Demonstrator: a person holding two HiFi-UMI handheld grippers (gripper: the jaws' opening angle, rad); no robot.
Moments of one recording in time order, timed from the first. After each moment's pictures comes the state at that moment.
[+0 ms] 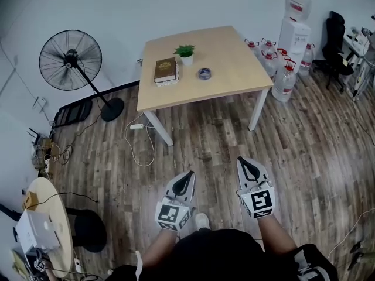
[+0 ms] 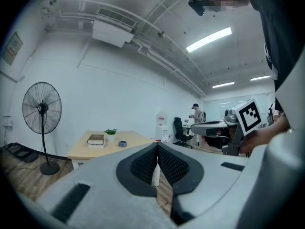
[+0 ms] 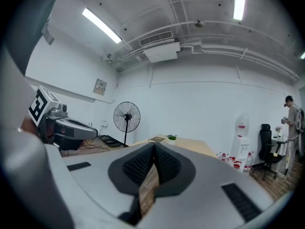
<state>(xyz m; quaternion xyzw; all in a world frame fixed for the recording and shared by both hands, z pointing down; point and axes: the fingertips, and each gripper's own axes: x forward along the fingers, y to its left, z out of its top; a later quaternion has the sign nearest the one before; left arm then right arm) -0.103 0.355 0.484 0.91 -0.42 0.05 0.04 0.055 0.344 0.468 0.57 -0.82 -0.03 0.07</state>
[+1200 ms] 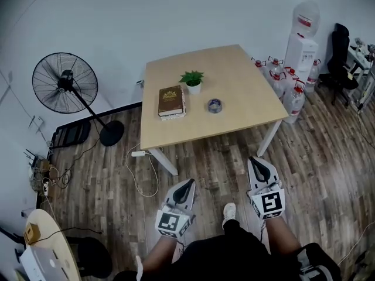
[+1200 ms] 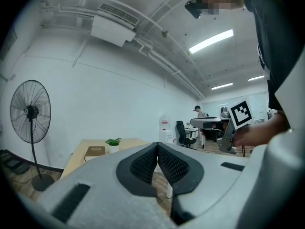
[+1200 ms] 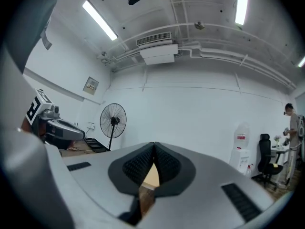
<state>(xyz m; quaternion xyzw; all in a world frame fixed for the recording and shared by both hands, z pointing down) -0.135 0.129 0.467 0.92 -0.40 0.03 0.01 0.058 0.111 0.429 0.60 -0.80 -0.07 0.04</state>
